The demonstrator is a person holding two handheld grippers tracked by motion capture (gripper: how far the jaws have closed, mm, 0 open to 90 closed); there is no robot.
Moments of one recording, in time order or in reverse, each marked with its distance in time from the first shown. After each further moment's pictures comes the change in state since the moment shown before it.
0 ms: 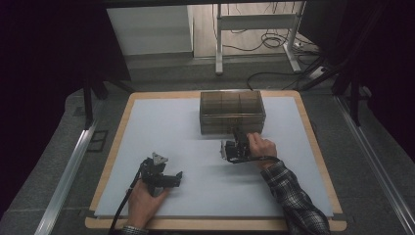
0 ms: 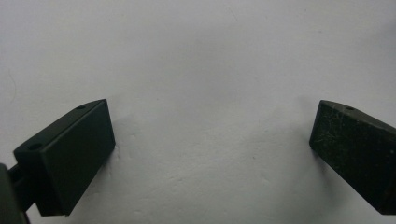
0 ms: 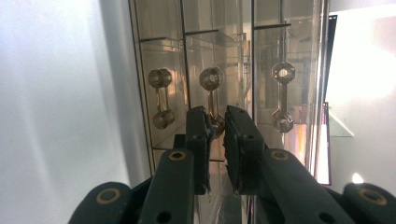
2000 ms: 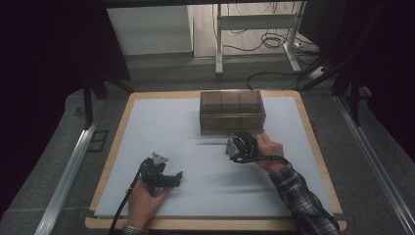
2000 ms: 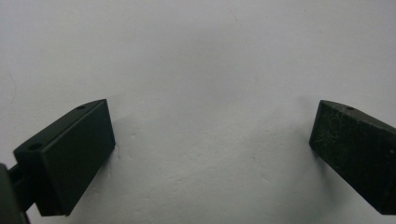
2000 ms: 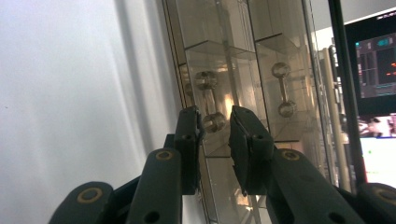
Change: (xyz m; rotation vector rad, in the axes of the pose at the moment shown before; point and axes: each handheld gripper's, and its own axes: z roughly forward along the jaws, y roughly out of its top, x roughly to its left) left arm 0.000 0.000 0.000 -0.004 0.000 -0.005; right arm -0.030 -0.012 -0.030 -0.106 0.254 0.182
